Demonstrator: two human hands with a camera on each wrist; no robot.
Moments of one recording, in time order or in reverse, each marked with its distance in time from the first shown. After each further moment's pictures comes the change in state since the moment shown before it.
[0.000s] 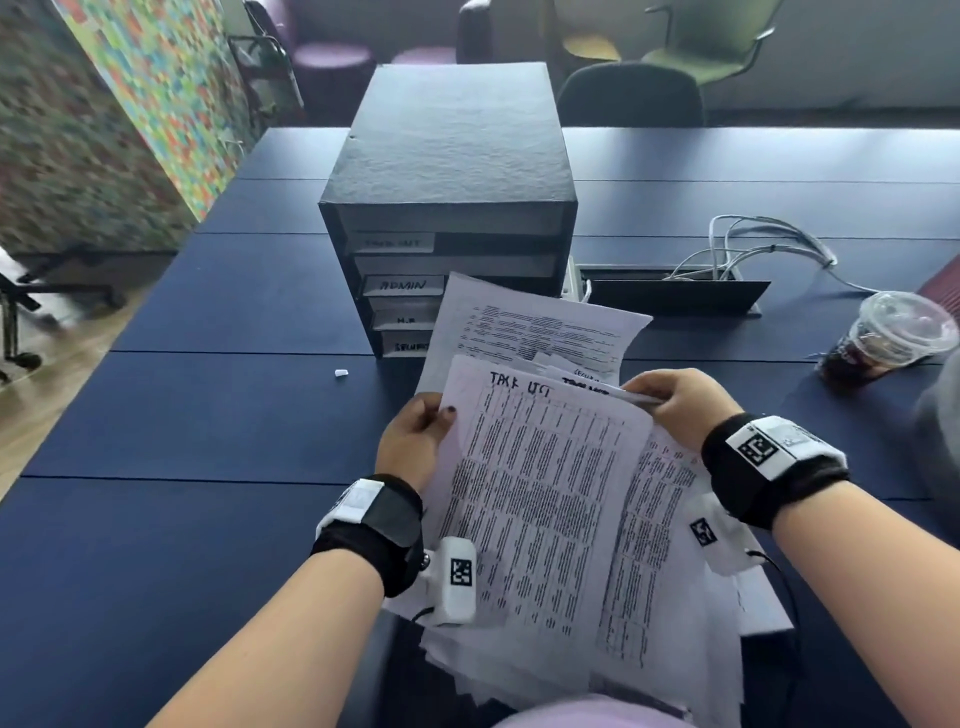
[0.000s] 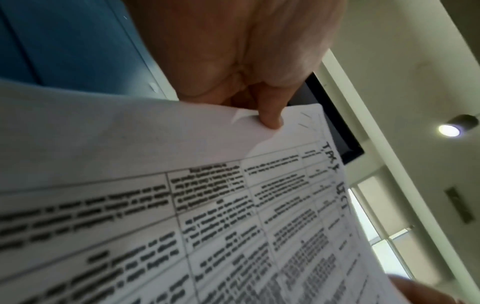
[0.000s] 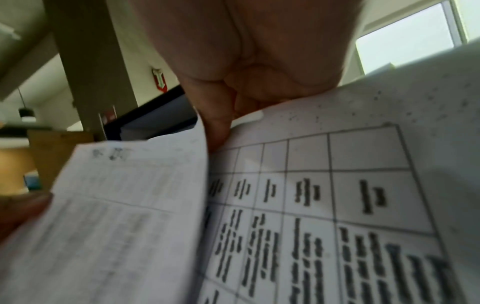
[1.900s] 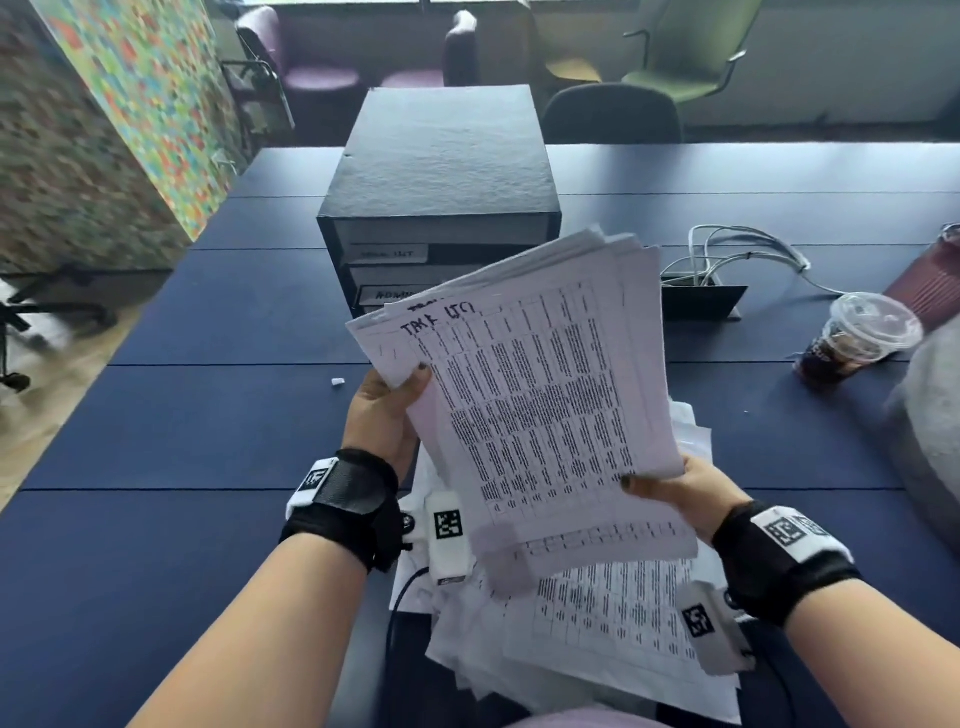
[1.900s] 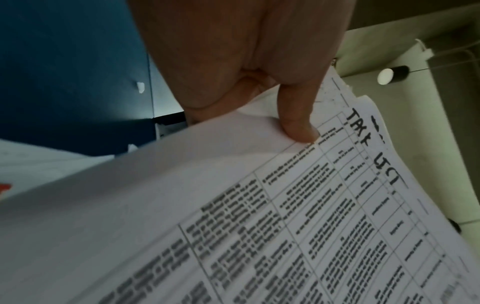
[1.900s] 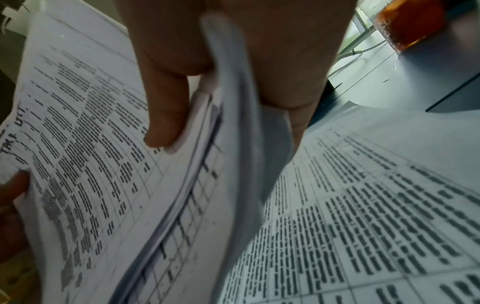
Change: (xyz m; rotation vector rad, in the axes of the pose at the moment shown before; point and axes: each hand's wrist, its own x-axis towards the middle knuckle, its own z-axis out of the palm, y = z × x) left_hand -0.013 0.058 -0.012 -0.678 -0.089 0.022; right_hand -0.071 0.037 0.033 0.759 -0.191 0.178
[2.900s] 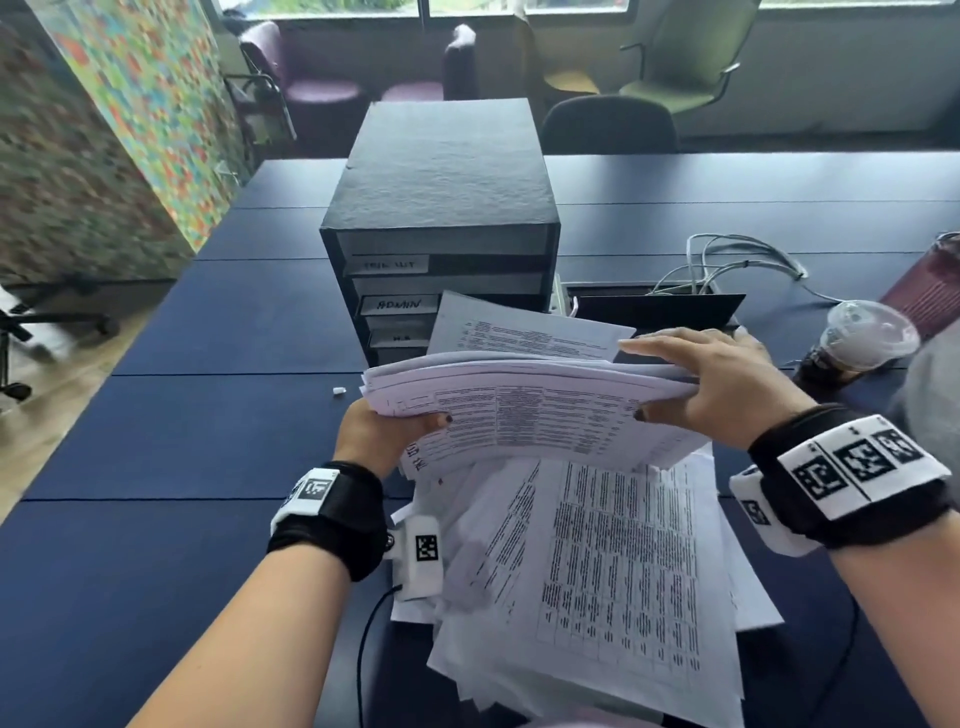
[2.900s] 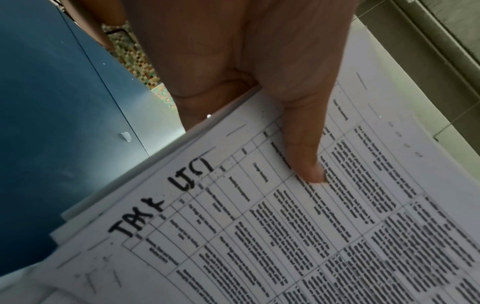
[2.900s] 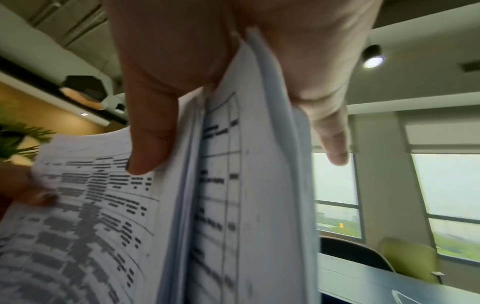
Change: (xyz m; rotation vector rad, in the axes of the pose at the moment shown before) left_hand -0.003 0.013 -0.012 0.708 0.084 0.006; right_hand -0.018 -0.136 -0.007 -1.273 0.212 -0.363
